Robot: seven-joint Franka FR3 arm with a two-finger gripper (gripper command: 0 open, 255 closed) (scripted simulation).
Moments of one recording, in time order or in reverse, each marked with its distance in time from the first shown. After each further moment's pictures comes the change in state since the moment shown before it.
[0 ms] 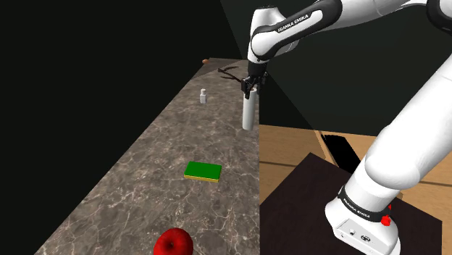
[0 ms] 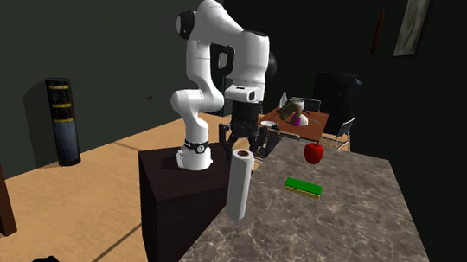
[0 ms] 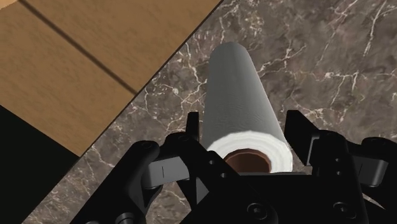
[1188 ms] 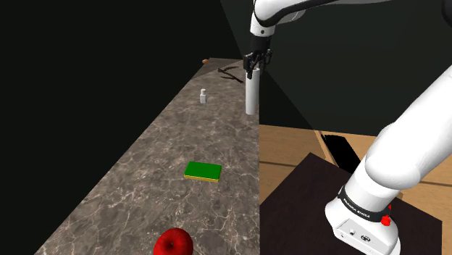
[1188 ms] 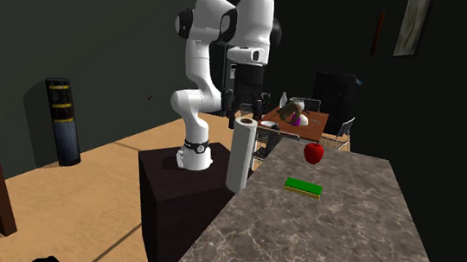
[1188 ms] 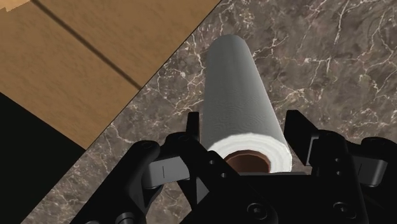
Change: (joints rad) arm 0.003 -0.056 0.004 0.186 0.009 -0.241 -0.017
